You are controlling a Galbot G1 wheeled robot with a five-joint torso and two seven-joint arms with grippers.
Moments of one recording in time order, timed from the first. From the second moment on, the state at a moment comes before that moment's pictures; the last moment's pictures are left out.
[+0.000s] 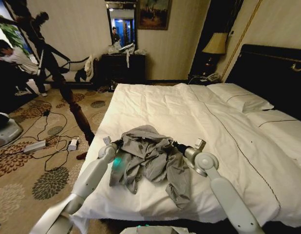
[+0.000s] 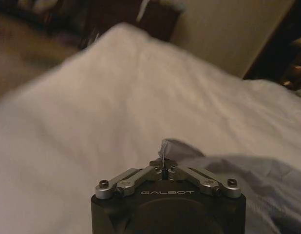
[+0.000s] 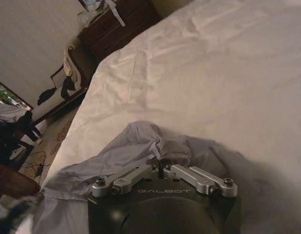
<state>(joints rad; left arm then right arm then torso) 0.65 -1.10 -0.06 -1.40 -1.02 0.29 -0.30 -1.03 1.02 0.38 1.97 1.37 -0.55 0.48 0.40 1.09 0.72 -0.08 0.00</state>
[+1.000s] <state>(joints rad) -0.13 -0.78 0.26 -1.63 -1.29 0.34 -0.37 -0.16 0.78 0.10 1.80 1.52 -0.51 0.46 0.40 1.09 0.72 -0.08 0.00</state>
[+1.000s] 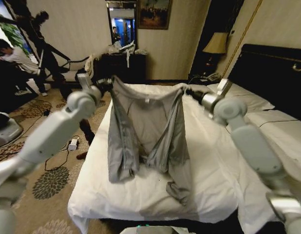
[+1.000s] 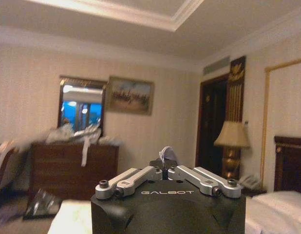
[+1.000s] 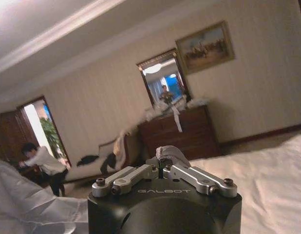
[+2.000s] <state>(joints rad) -0.13 -0.26 -0.06 -2.20 -1.64 0.40 -0.46 -0.09 0.45 0.35 2.25 2.05 -0.44 0.58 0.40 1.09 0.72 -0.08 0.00</state>
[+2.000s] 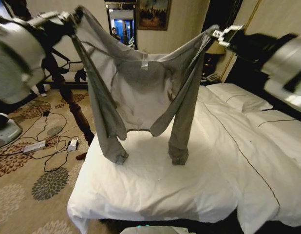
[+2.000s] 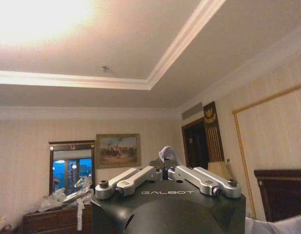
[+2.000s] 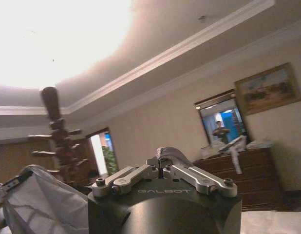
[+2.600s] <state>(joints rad) 0.39 -0.42 -0.10 -2.16 -1.31 0.38 -0.51 -0.68 0.57 0.46 2.32 1.72 -0.46 0.54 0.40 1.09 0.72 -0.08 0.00</state>
